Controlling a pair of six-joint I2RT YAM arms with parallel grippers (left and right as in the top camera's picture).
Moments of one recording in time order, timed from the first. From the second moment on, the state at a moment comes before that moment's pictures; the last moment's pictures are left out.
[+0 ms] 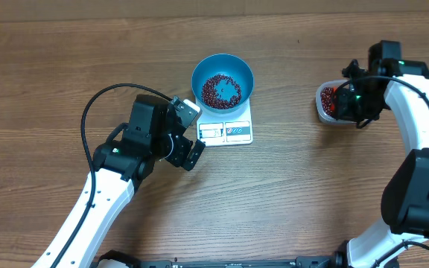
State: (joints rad) left arm -0.34 1.27 0.96 -0.63 0.19 0.21; right arm -0.17 1.86 1.48 -1.09 -0.25 -0.08
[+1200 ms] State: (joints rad) left arm -0.34 1.27 0.96 -0.63 0.19 0.21; right arm -0.37 1.86 1.31 -0.95 -0.72 -0.06
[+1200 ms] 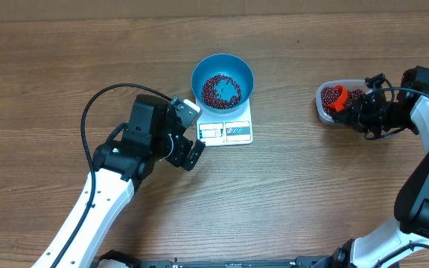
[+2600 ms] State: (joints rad) left arm -0.34 1.27 0.96 -0.63 0.19 0.21; right arm -0.56 1.86 1.31 -1.20 -1.17 -0.34
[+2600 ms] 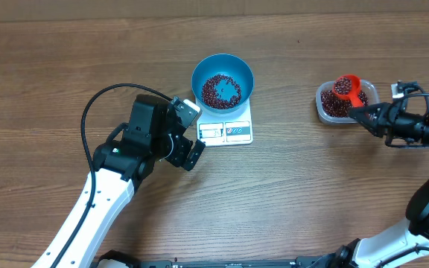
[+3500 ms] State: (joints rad) left arm -0.34 1.27 0.96 -0.63 0.19 0.21; right arm 0.01 1.86 1.38 -0.84 -1.21 -0.08
